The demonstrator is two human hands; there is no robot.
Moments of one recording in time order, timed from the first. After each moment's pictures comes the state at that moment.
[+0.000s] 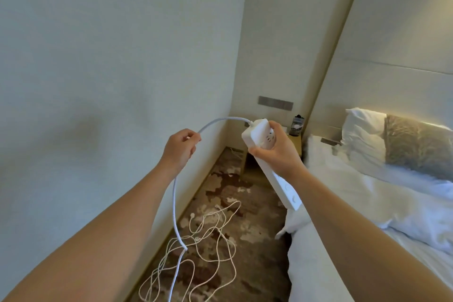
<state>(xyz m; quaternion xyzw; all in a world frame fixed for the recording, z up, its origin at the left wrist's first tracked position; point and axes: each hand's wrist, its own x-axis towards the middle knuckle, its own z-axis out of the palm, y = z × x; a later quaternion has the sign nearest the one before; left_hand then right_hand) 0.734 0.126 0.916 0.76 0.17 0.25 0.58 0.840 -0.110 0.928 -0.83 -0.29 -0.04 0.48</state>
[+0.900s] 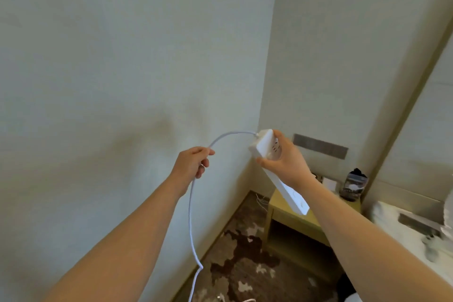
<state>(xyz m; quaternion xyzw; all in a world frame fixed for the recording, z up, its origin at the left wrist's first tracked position) 1.257 0.252 0.923 0.70 0.24 0.26 0.63 1.414 0.046 0.934 -0.81 -0.38 -0.01 0.45</state>
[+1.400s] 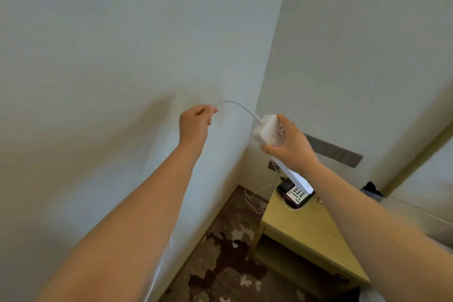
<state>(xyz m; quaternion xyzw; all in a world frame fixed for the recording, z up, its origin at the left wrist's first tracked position) 1.546 0.403 0.927 0.64 0.26 0.38 0.61 1.680 0.201 0.907 -0.86 -0.37 -0.02 0.35</state>
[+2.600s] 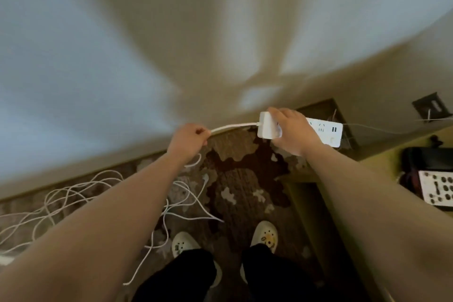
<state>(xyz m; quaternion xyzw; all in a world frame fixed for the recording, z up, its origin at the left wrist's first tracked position) 1.552 0.385 0.391 0.65 0.64 0.04 0.41 1.835 0.340 0.381 -0.67 -0.70 0.24 -0.03</state>
